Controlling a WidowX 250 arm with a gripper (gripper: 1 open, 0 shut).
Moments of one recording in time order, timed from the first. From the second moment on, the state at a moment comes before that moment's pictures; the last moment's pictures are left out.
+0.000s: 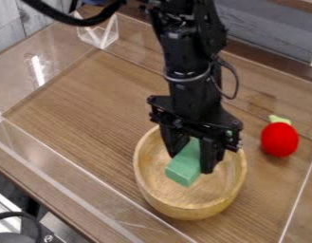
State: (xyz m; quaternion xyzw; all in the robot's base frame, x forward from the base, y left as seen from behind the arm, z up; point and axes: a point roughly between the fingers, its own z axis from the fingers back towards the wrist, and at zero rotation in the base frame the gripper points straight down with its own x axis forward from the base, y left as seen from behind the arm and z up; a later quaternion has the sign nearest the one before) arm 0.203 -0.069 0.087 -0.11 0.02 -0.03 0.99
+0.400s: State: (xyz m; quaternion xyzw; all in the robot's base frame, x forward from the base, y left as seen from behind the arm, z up) arm 0.200 -0.068 0.086 -0.09 0.03 -0.03 1.00
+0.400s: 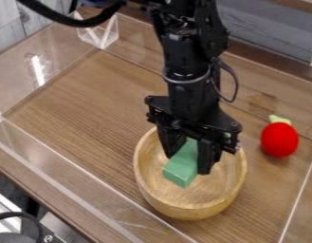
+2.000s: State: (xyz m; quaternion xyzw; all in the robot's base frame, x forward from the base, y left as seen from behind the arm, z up) arm 0.204 -0.049 0.060 -0.07 0.03 -0.03 1.00
